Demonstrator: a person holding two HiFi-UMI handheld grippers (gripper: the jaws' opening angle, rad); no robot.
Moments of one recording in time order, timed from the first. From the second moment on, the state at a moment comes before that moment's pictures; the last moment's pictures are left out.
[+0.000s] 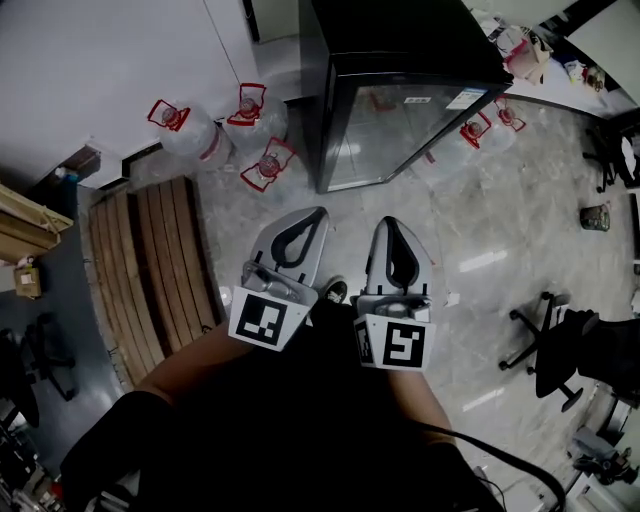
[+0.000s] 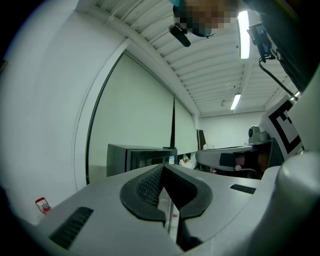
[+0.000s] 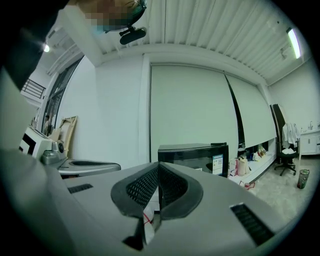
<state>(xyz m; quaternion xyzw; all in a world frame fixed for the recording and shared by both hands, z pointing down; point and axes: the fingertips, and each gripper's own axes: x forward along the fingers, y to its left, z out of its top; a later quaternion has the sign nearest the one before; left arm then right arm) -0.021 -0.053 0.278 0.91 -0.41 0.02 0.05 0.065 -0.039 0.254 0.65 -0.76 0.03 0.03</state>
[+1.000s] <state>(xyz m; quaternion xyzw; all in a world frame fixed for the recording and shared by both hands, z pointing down) 0.016 -0.256 0.466 0.92 -0.39 0.09 0.03 0.101 -0.196 0.439 0.63 -0.76 0.09 0.08</state>
